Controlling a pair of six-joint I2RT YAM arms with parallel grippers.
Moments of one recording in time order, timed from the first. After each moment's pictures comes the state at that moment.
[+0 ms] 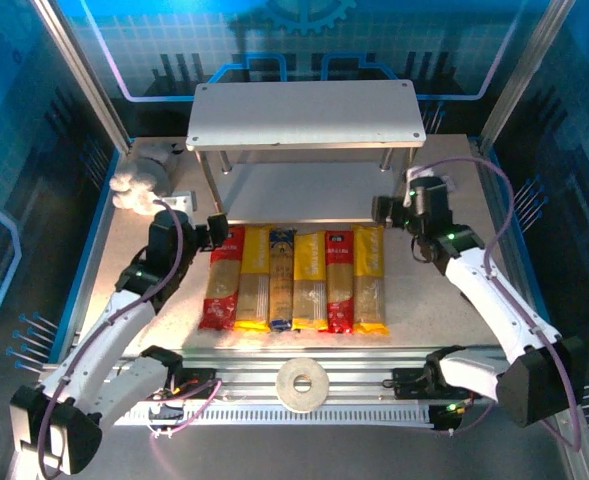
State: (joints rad) left arm -0.27 0.91 0.71 -0.30 -0.19 -0.34; right arm 0.32 1.16 0.96 -0.48 0.20 0.26
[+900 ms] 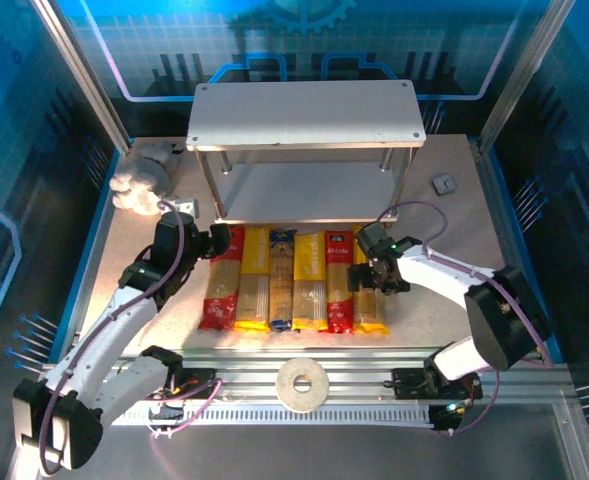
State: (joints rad) left arm -0.27 0.94 0.71 -0.39 -0.17 -0.40; right arm 0.51 1.49 0.81 -0.69 0.11 0.53
